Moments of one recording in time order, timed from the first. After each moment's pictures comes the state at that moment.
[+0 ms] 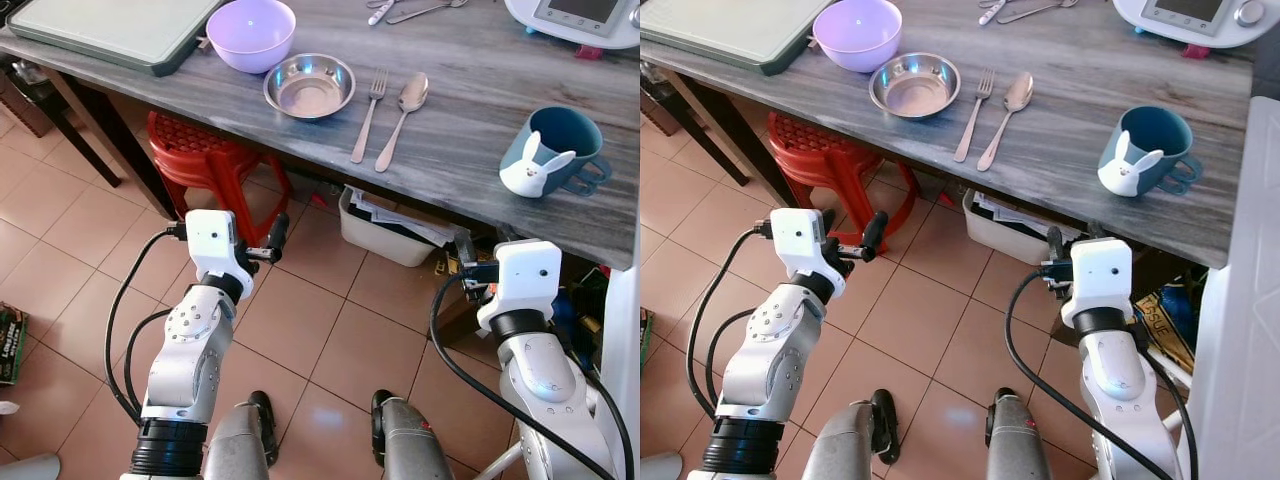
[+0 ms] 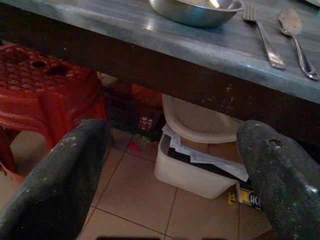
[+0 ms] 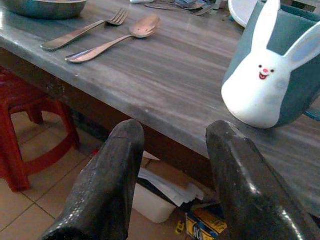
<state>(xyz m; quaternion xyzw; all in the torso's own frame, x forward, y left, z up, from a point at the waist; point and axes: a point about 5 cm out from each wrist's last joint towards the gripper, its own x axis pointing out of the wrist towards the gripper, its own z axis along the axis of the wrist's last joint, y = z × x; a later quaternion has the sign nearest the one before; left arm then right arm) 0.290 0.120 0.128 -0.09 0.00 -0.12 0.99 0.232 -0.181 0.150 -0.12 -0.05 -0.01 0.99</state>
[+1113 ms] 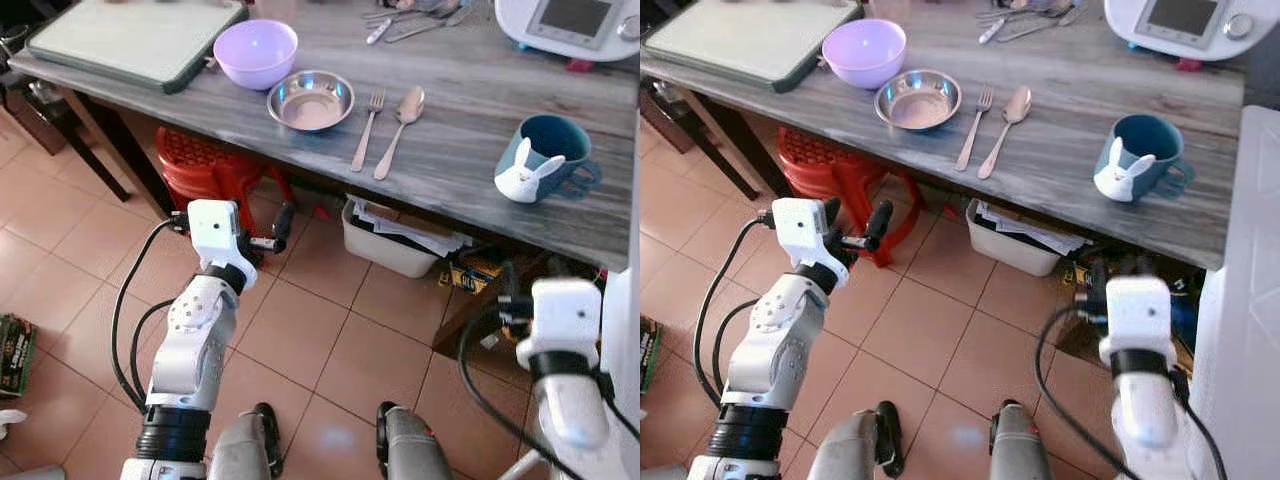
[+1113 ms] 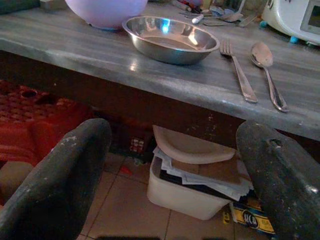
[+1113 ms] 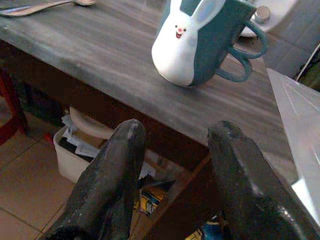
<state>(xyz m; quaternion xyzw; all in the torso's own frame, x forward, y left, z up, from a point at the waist) 0.299 0.117 0.134 -0.09 -0.02 -0.15 0.98 0.194 -0.212 0.135 -0.18 -0.02 -0.10 0.98</state>
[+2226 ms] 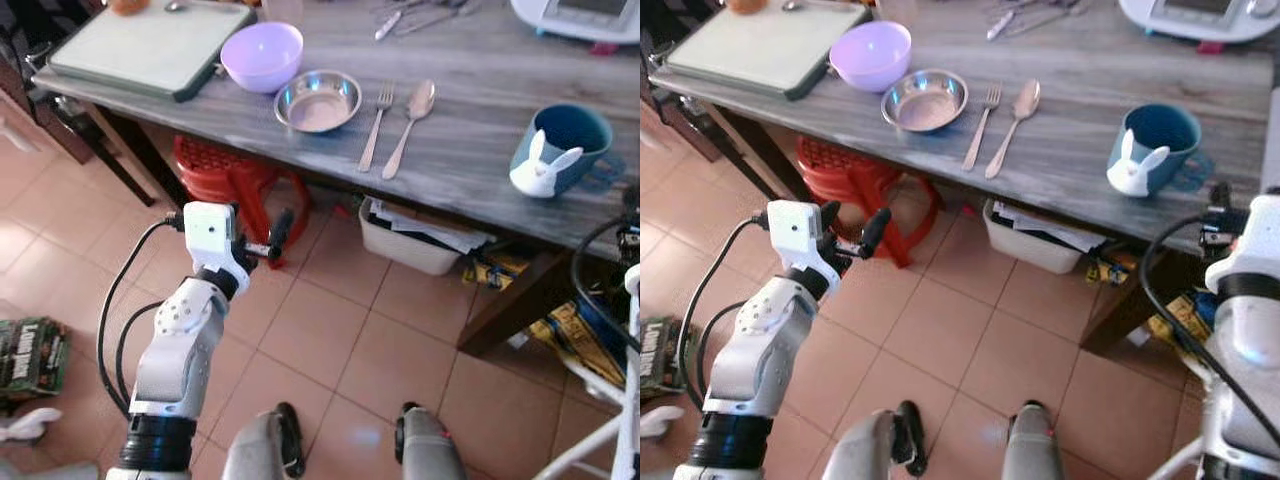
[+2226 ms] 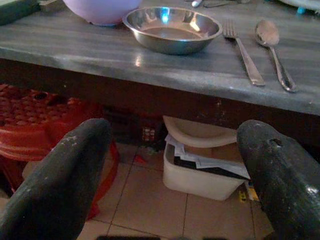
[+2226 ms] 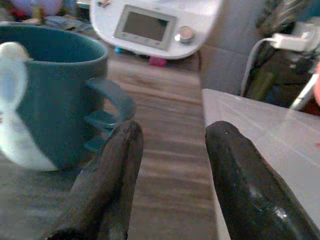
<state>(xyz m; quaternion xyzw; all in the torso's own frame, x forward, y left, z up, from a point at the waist) 0.291 0.127 0.136 -0.07 -0.01 -0.17 0.98 0.239 -0.298 0.202 -0.14 -0.09 -0.17 0.97</state>
